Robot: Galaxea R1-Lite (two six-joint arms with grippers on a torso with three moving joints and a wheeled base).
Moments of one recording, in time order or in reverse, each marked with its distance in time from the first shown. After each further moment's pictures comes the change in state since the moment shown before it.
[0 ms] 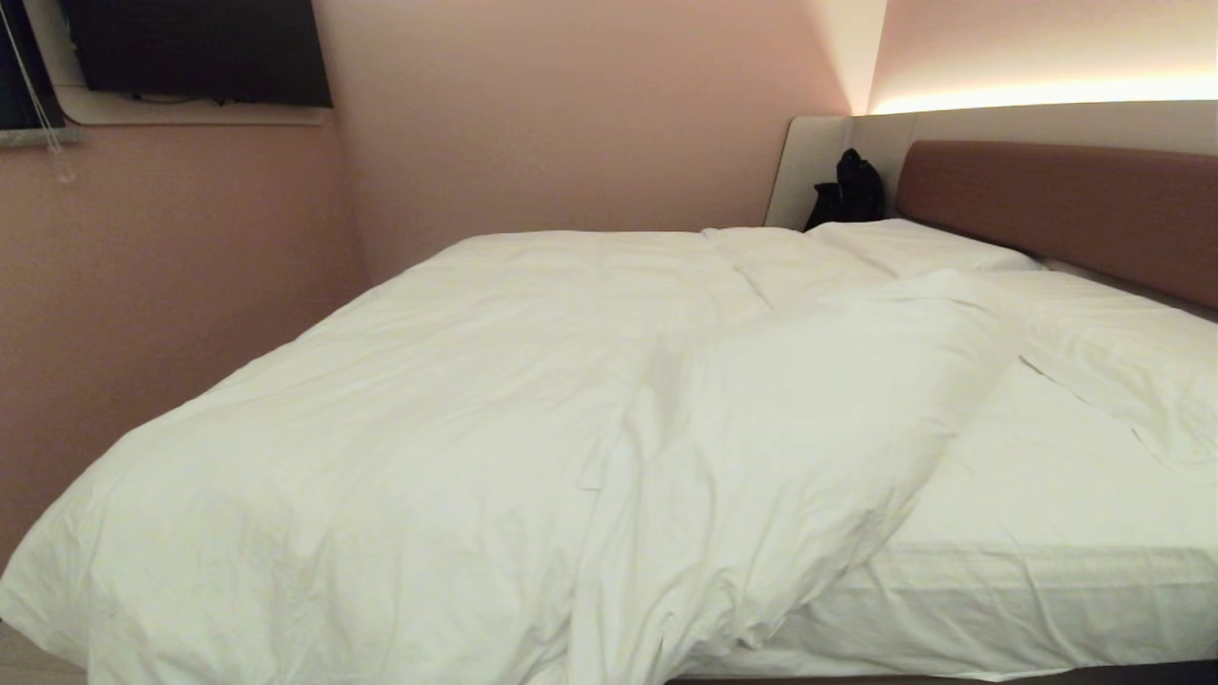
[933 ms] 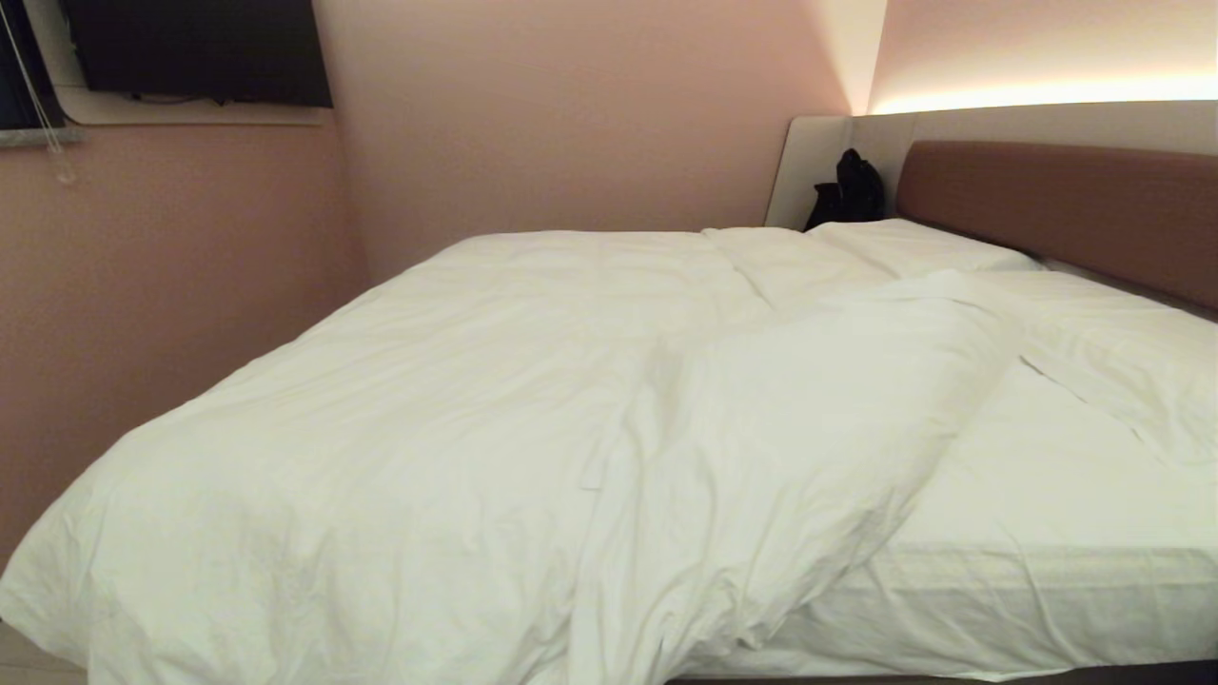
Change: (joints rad) left arm 0.000 0.000 0.000 0.000 0.000 0.000; right arm 0.000 0.000 0.000 0.000 0.000 0.000
